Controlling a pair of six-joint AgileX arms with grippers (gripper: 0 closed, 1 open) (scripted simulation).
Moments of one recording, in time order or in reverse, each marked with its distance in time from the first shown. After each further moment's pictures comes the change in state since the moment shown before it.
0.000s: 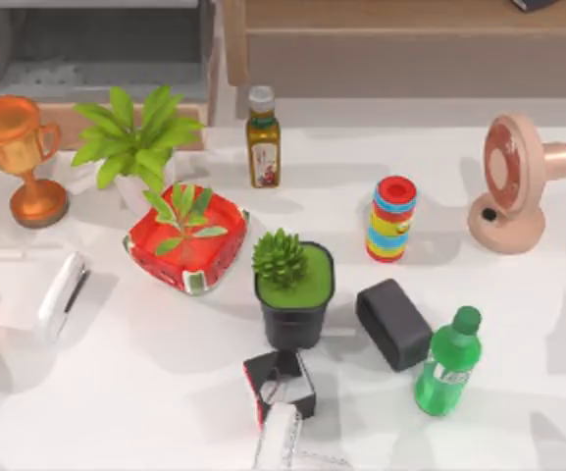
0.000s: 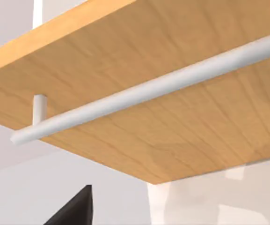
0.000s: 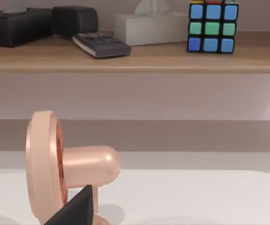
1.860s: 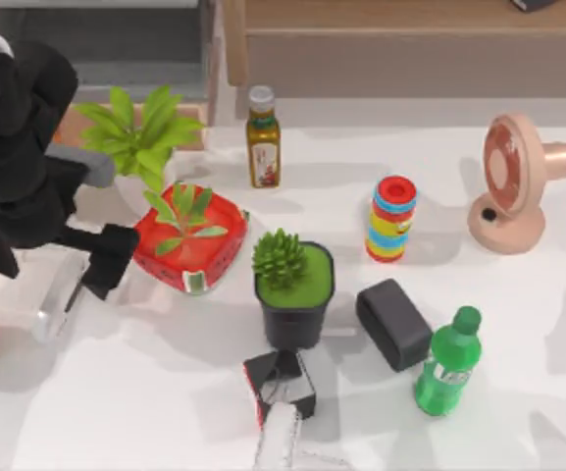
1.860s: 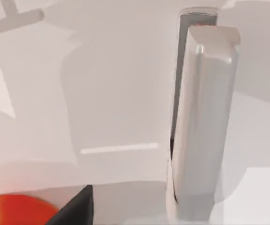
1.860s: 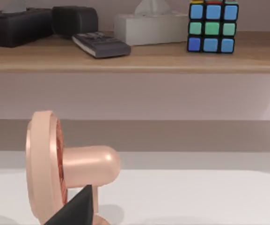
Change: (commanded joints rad) left arm -0.835 0.180 0.509 -1.235 -0.270 -0.791; right arm 0.000 0.000 0.000 0.000 0.000 0.000
